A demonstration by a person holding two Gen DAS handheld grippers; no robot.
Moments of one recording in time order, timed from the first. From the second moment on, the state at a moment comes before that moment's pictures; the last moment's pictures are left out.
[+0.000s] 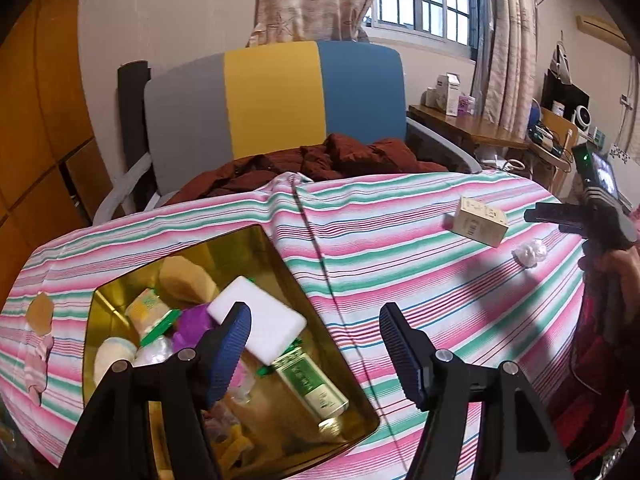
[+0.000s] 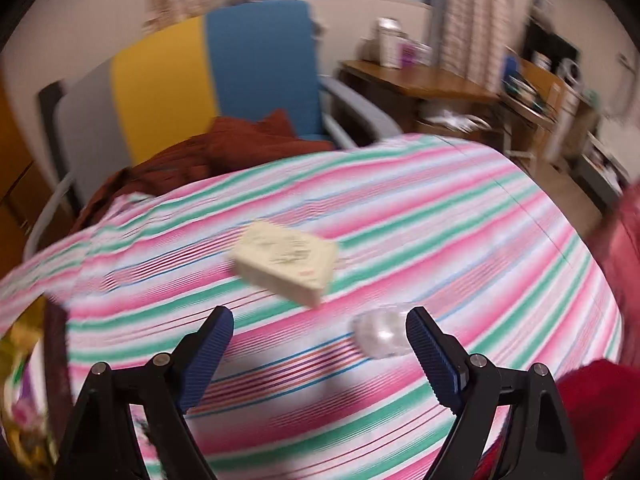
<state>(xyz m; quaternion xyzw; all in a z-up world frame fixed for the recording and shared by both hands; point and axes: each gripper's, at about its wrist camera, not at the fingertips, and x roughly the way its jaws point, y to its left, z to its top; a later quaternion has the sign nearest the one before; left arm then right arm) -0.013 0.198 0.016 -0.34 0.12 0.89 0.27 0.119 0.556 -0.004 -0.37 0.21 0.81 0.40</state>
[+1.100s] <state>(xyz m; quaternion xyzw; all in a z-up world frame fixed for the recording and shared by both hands) -0.047 0.355 -0.023 -0.45 0.11 0.80 0.38 0.207 0.618 -0.045 -0.29 0.46 0.71 0.44</state>
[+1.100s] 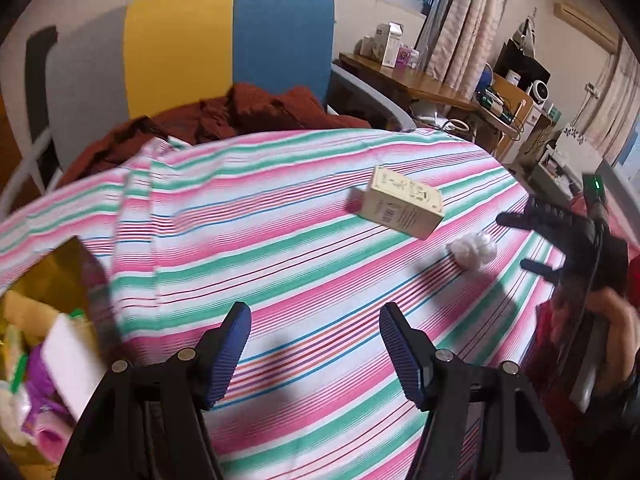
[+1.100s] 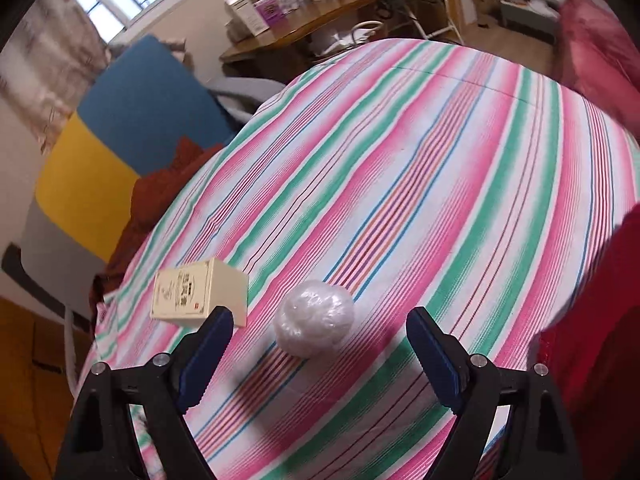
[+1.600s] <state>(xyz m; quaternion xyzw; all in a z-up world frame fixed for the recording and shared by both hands) -0.102 0.486 -0.054 -0.59 -0.03 0.71 0.40 0.208 0.623 -0.049 -0.26 0.50 0.72 0.41</state>
